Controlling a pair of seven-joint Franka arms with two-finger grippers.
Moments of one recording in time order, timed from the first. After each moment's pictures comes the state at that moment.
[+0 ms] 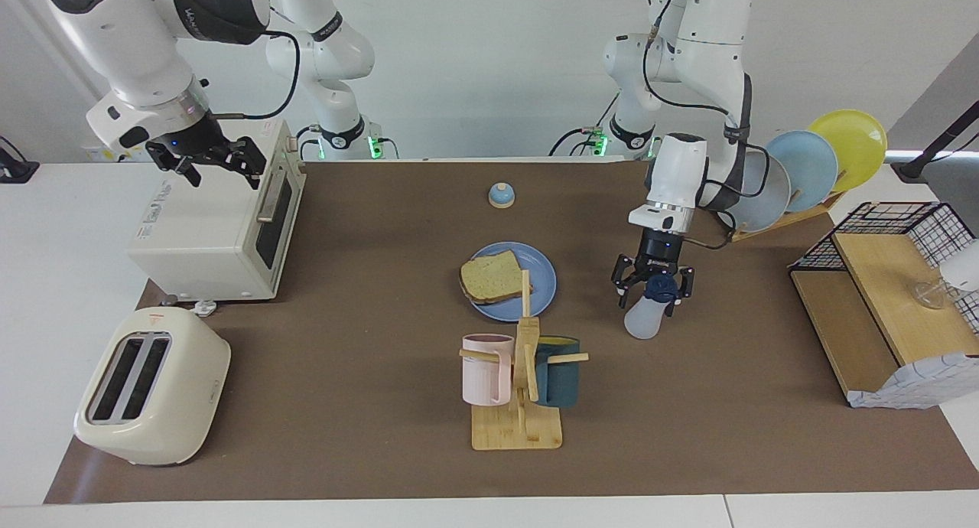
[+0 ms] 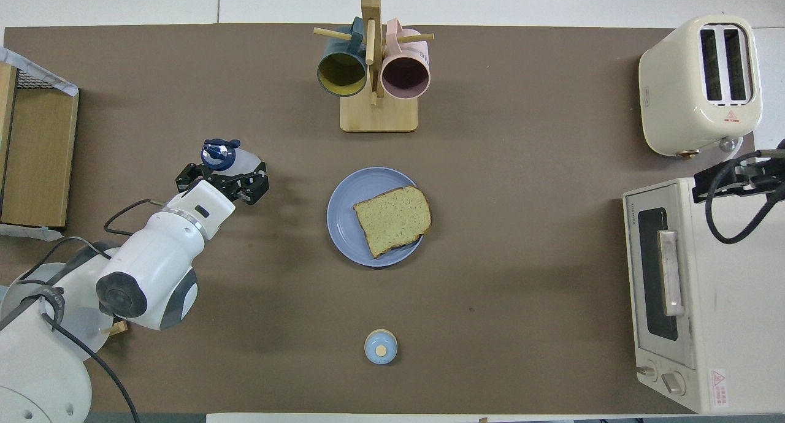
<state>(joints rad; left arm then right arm) -0.17 0.21 -0.02 -2.48 0.30 3.48 -0.29 -0.04 -0.02 -0.01 -1.65 -0.06 1.49 0.00</state>
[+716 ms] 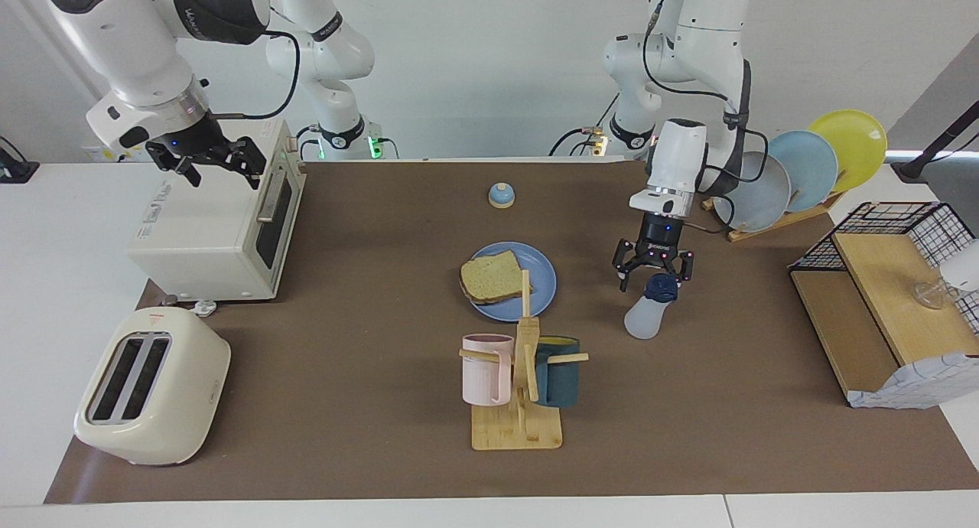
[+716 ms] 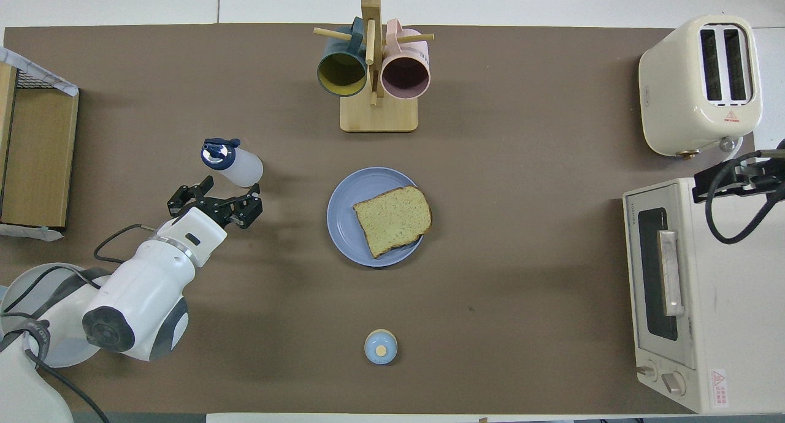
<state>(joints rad) -0.17 0.07 -0.03 -2.64 0.30 3.50 -0.29 -0.04 -0.02 -0.01 -1.65 -0.06 1.49 0.00</state>
